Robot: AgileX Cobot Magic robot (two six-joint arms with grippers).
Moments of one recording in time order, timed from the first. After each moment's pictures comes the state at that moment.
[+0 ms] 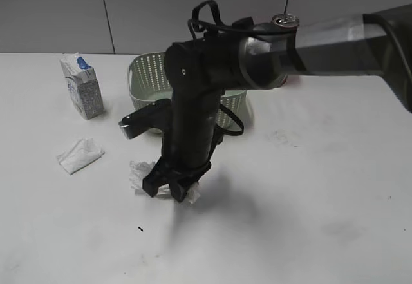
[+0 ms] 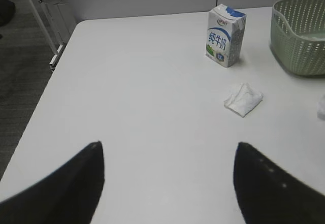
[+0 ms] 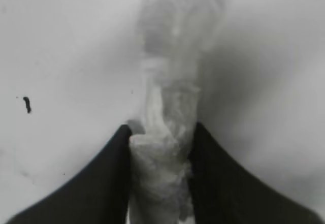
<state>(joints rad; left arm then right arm) -0.02 -0.01 -0.51 -0.09 1.04 0.11 0.82 2.25 -1.57 0.18 0.90 -0.15</state>
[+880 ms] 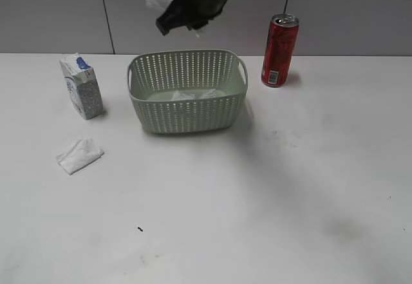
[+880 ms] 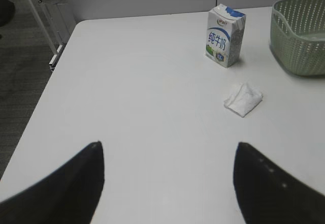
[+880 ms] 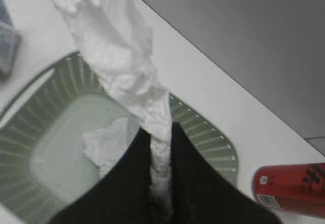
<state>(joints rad) -0.02 -0.01 -0.51 -0.09 1.04 0.11 0.71 2.21 -2.04 -0.31 0.75 0.08</state>
